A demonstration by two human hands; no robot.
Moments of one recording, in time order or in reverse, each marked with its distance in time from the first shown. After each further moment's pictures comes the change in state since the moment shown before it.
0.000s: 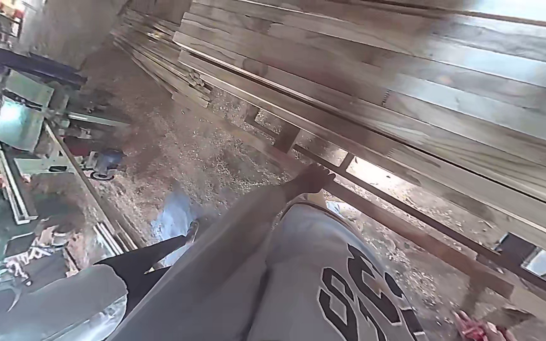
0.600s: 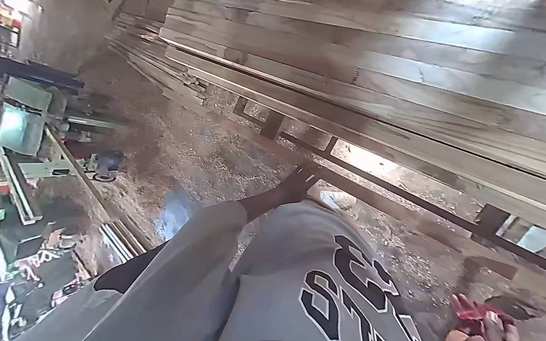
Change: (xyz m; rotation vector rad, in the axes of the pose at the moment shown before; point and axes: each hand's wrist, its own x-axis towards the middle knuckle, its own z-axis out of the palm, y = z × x) left_hand -0.064 0.065 0.027 -0.164 0.280 0.020; right_hand 0.019 0.028 -0.048 0.192 0.038 -0.084
